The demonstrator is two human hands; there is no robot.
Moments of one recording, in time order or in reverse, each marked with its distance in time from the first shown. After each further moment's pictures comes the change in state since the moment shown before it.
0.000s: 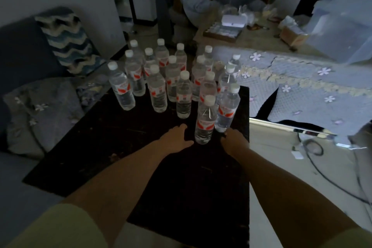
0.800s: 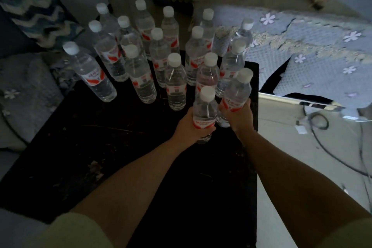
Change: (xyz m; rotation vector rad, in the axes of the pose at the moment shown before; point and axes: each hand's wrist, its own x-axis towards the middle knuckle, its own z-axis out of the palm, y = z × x) left_hand 0.102 0.016 0.047 -0.924 0.083 0.048; right_hand 0.114 0.009 0.017 0.863 0.302 0.102
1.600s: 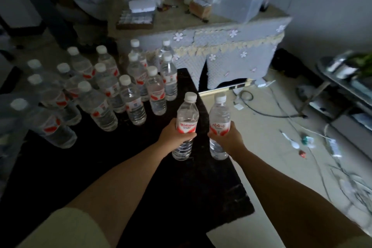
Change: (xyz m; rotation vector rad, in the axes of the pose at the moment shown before) left_hand -0.057 0.031 0.013 0.419 -0.342 0.094; right_hand -0.174 0.032 -0.075 -0.052 0.289 0.193
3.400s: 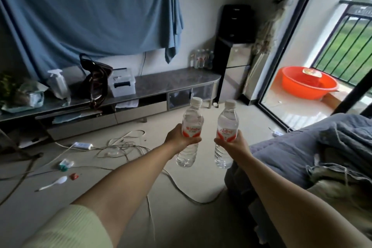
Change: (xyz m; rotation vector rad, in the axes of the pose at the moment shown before) left_hand -0.432 0.219 0.645 0.431 -1.426 0.783; right_hand -0.535 0.331 -0.461 0.286 1.443 0.648
